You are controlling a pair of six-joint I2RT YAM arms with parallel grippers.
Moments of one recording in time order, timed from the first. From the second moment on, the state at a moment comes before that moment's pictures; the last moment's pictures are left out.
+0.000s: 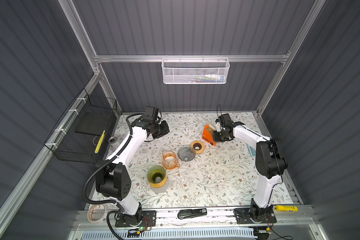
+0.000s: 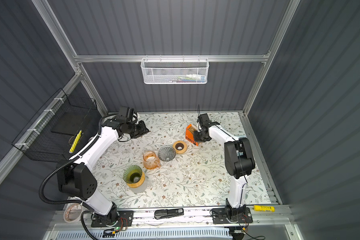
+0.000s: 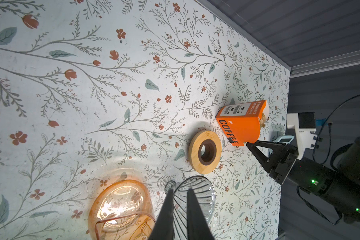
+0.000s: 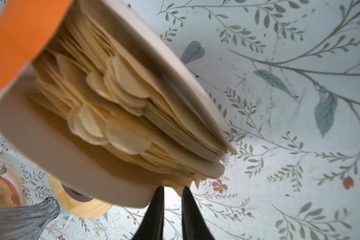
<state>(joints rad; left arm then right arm) -0.30 1.65 1.51 -0.77 0.30 -0.59 0.29 1.95 1.46 -0.64 -0.15 0.22</state>
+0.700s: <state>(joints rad) -0.30 1.65 1.50 -0.77 0.30 -0.59 0.32 1.97 1.49 -0.65 -0.10 0.20</state>
